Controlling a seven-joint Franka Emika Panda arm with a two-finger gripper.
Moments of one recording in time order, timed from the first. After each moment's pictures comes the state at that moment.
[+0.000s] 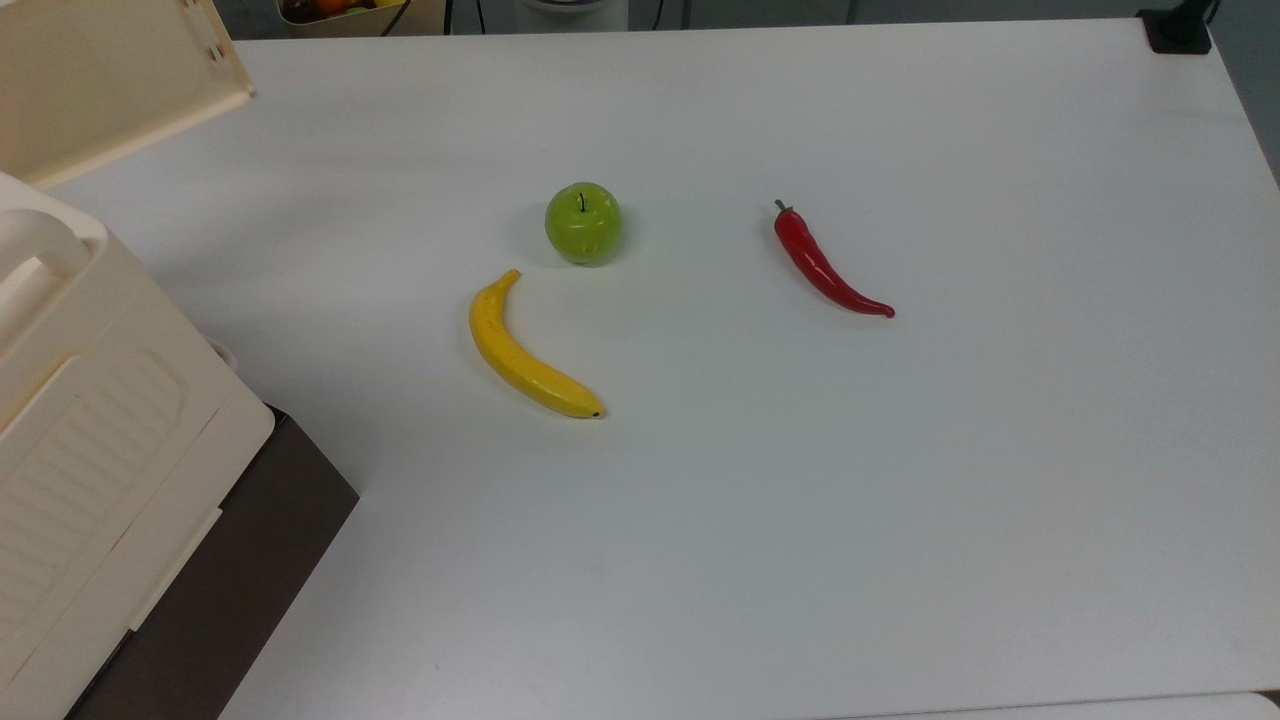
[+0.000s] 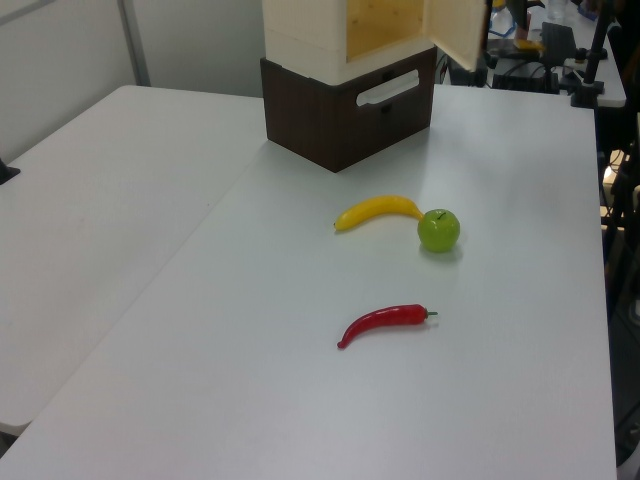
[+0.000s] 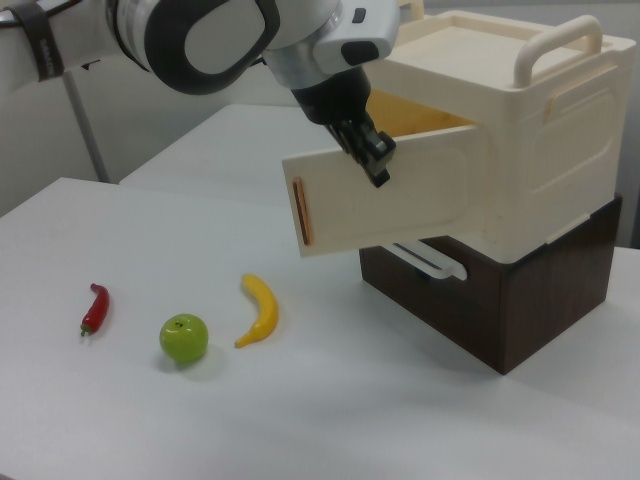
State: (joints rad) arm -0.28 0.07 -0.20 -1.48 0.06 1.97 0.05
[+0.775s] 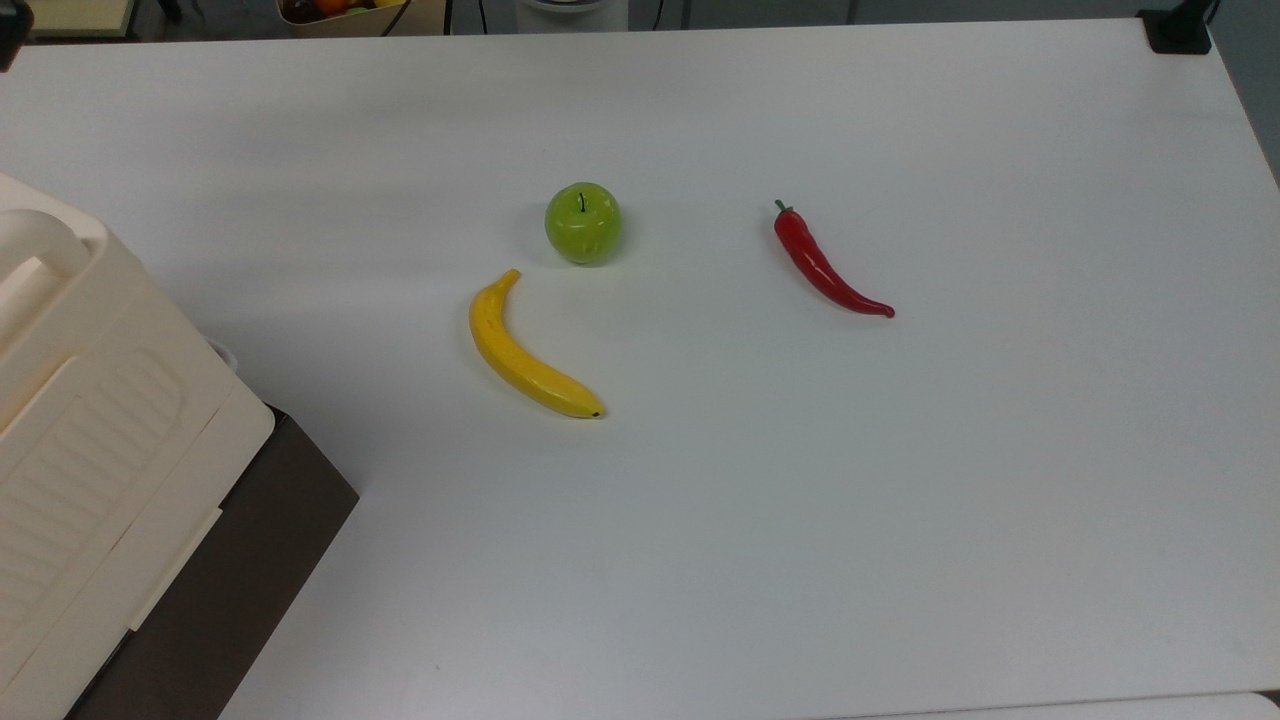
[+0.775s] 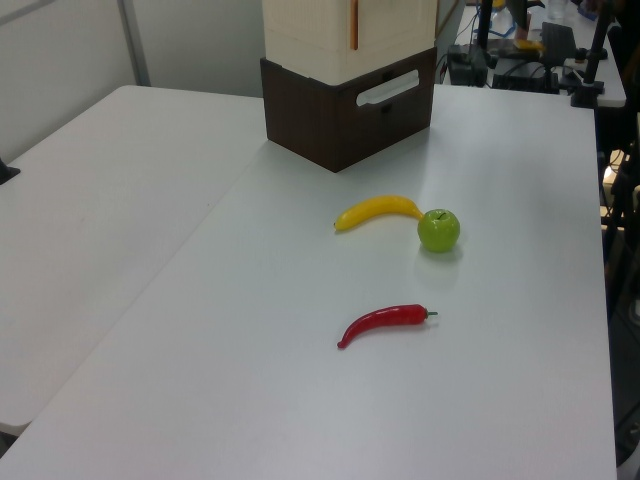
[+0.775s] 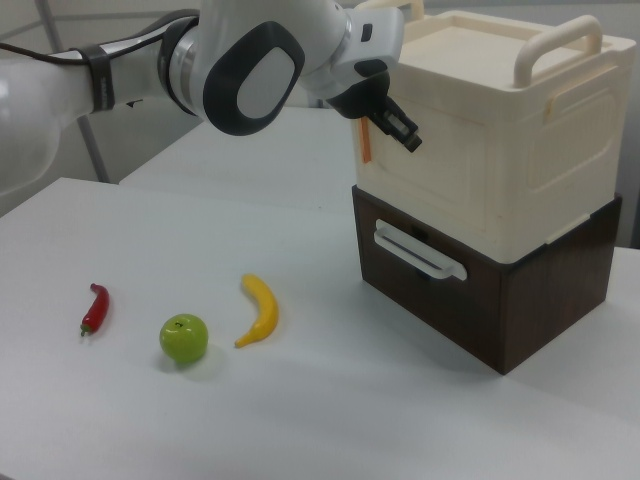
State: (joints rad) arm -0.21 0.21 -0.19 -1.48 0.07 2.38 0.20
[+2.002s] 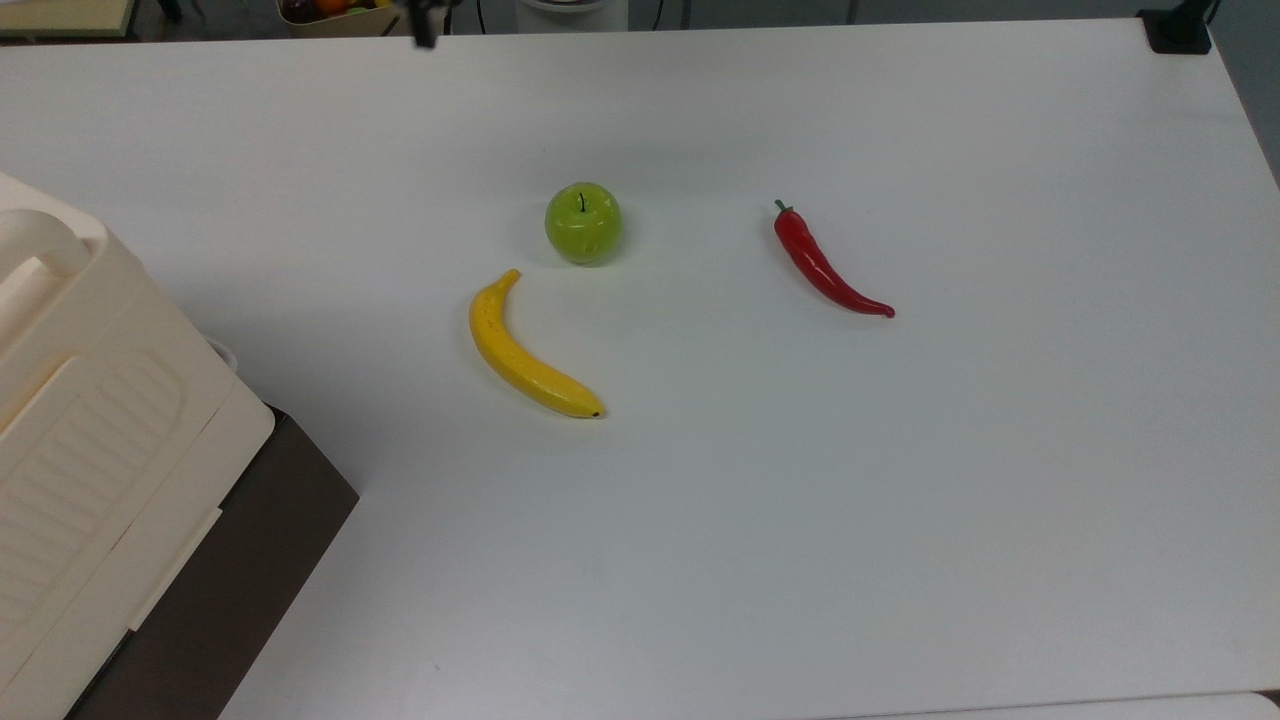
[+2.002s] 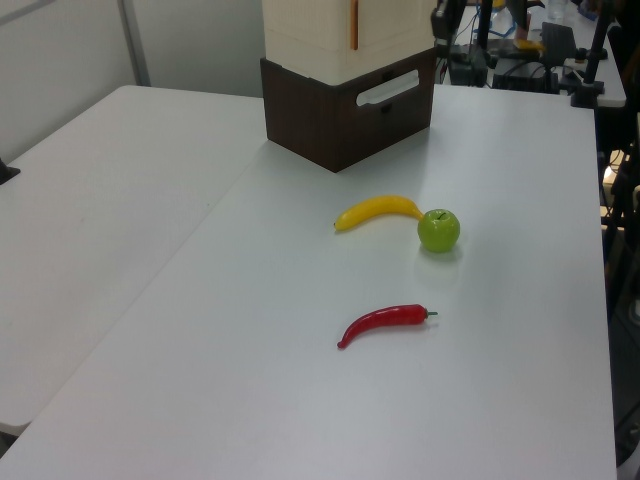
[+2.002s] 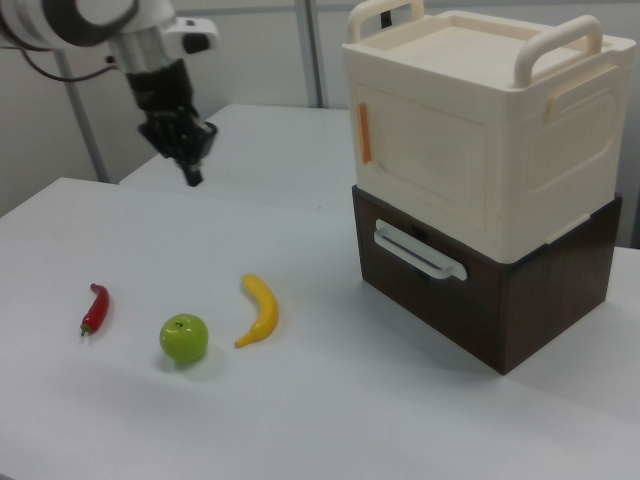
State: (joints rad) arm 0.14 0.05 -0.14 -1.48 -0.04 1.61 0.01
